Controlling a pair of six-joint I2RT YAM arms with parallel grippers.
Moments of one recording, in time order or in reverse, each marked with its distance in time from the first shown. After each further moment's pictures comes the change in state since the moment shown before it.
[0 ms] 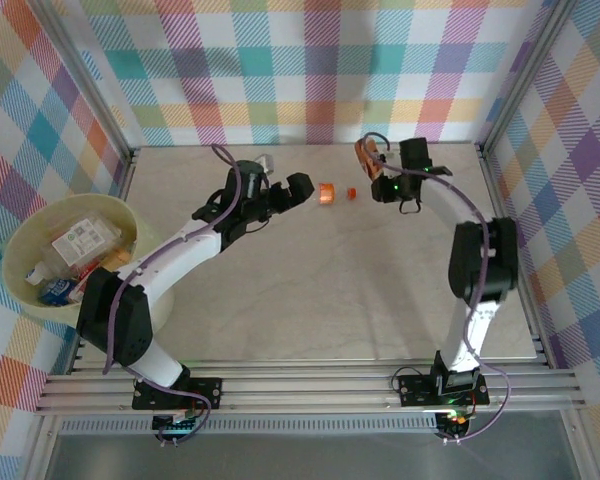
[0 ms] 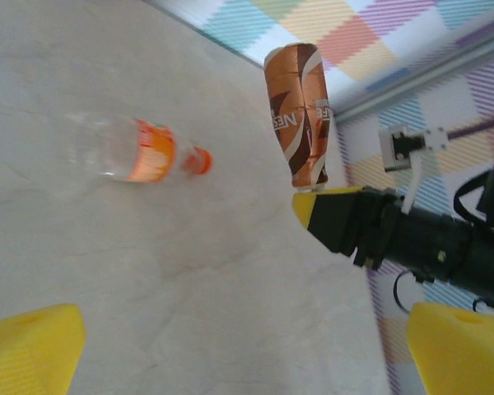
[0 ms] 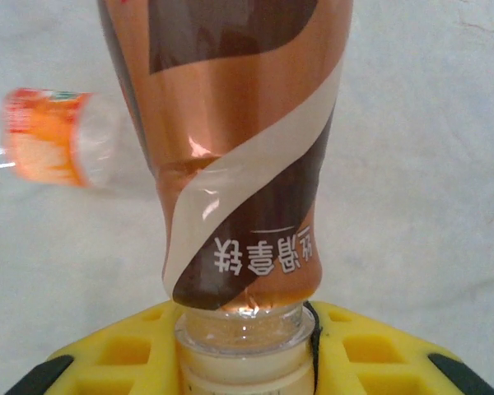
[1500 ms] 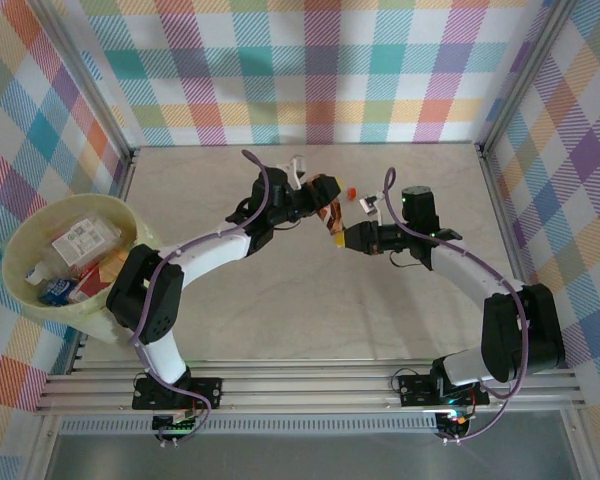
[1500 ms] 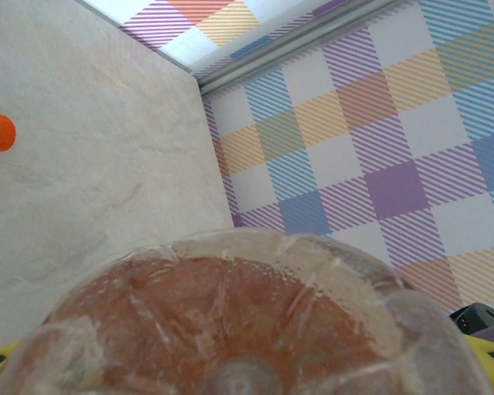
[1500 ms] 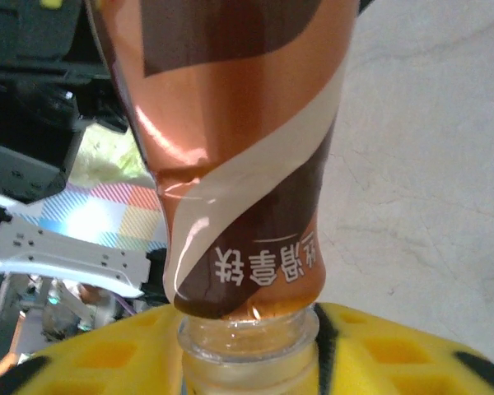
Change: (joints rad) left arm -0.086 0.172 -0.008 0.423 0.144 -0.183; right arm 0.111 -0.446 -0.587 0.394 -0.908 0.472
